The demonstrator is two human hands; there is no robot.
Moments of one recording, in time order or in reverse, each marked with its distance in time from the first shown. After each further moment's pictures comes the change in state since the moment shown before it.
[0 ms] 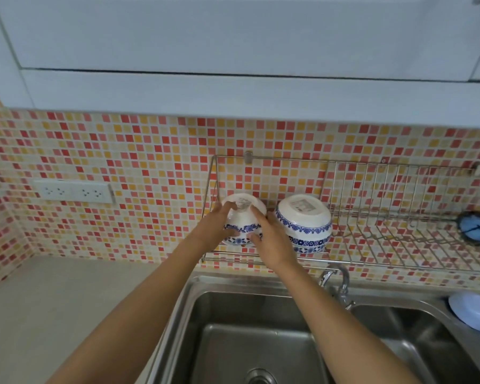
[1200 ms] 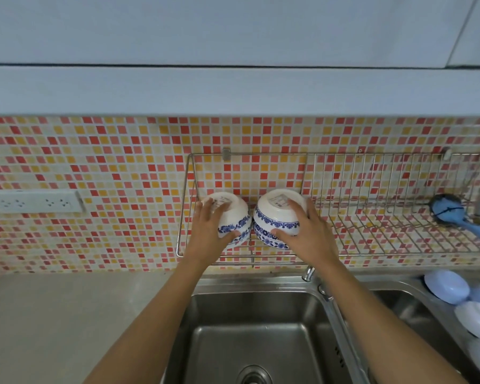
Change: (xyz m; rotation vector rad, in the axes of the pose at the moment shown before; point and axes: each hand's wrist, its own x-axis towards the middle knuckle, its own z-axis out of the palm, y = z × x) left_hand 0.004 0.004 0.046 0.007 0.281 0.041; right_hand -0.011 0.087 -0.061 -0.276 0.215 0.089
